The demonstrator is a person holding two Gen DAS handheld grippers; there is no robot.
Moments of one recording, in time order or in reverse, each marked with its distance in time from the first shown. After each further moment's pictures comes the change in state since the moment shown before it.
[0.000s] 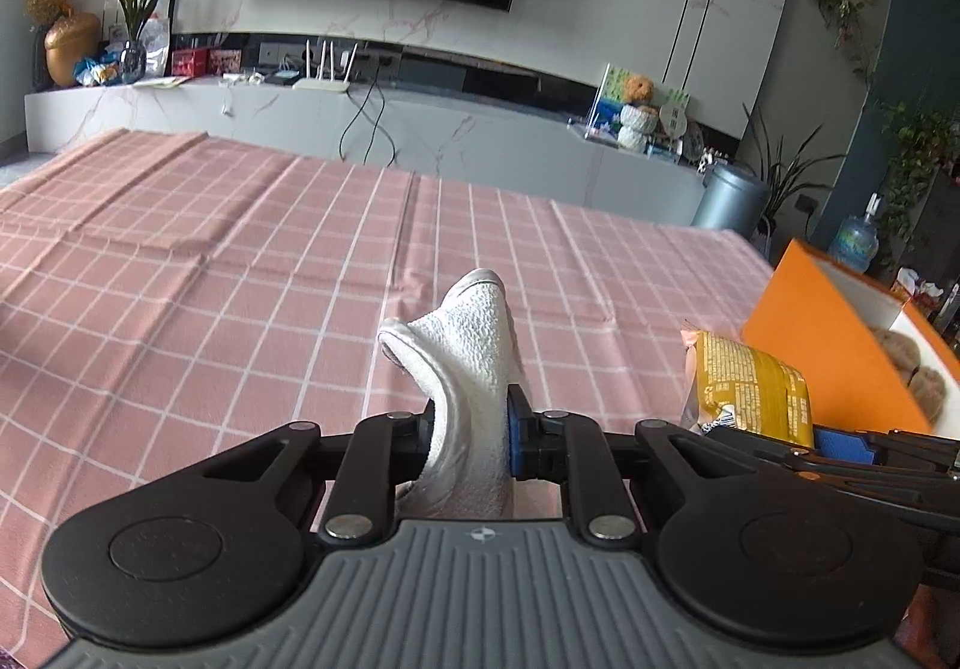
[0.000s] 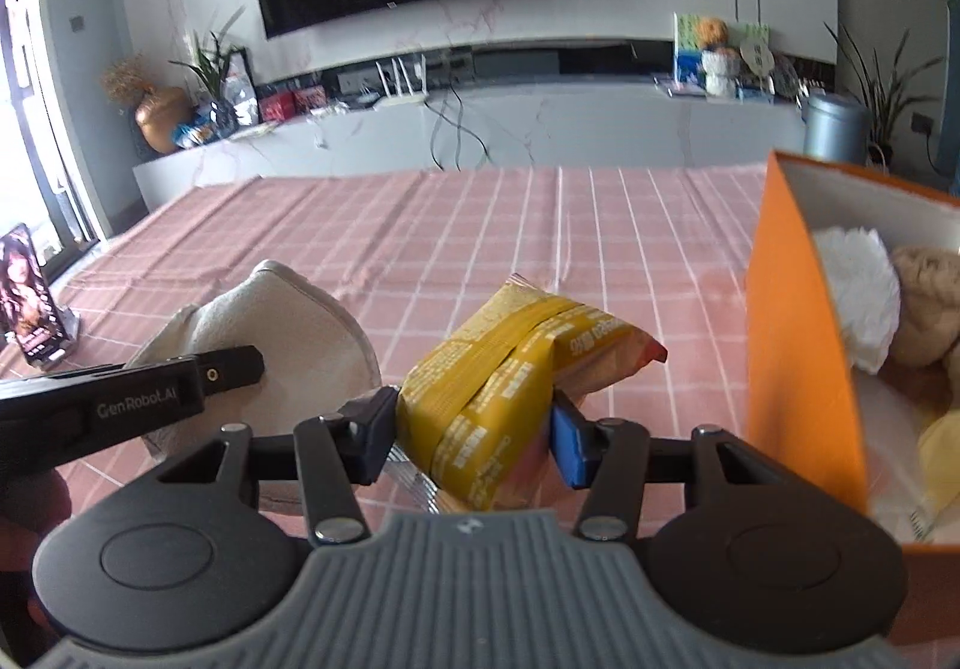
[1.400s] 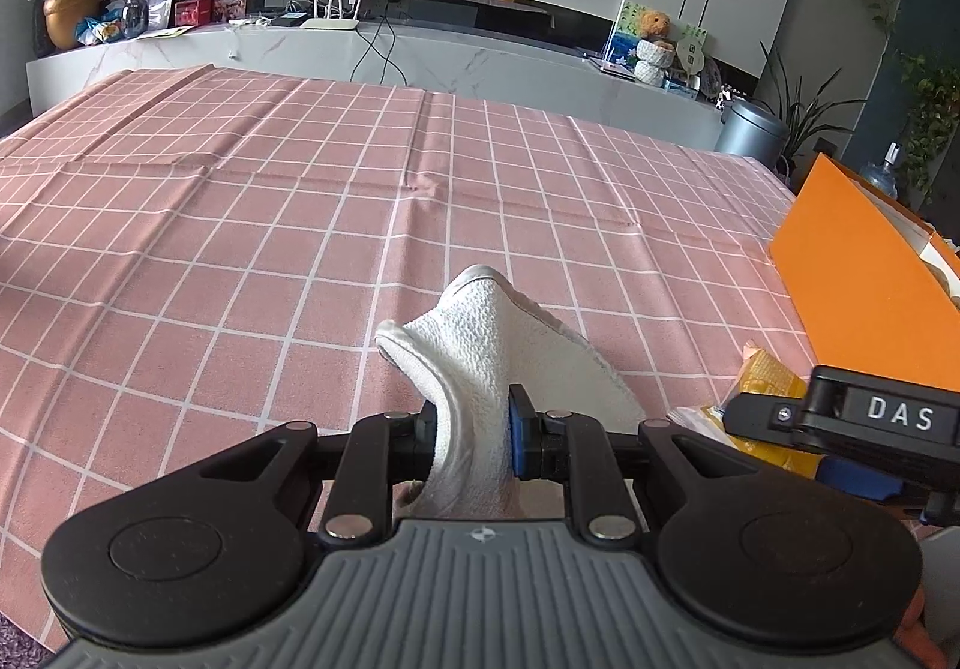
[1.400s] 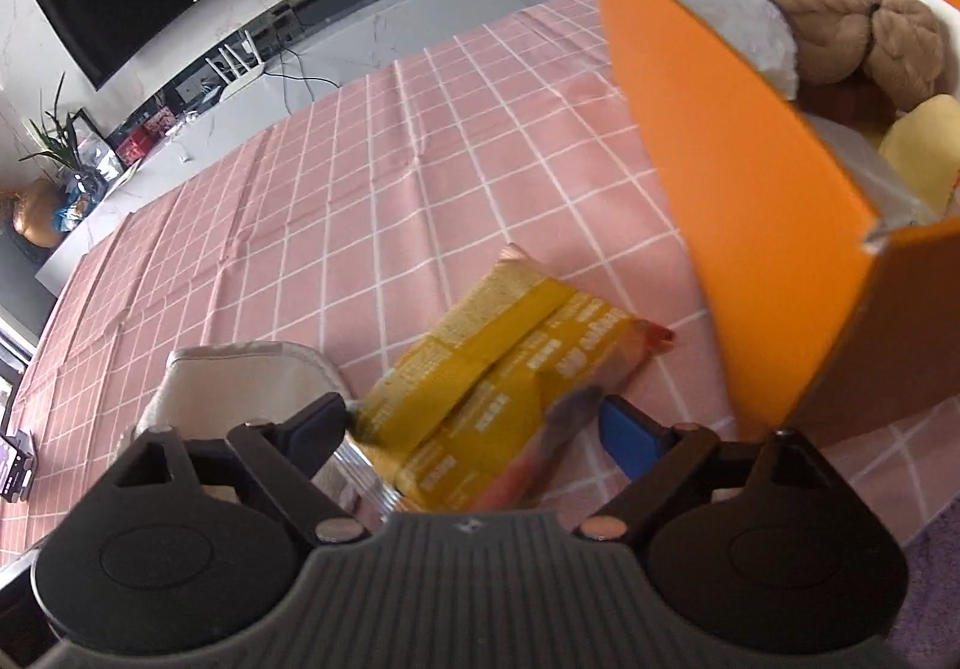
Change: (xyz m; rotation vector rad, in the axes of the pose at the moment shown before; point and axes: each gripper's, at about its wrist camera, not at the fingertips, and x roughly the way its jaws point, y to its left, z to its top) left arm 0.027 0.007 -0.036 0.011 0.141 0.039; right arm 0.042 -0.030 -0.039 0.428 0.185 -0.130
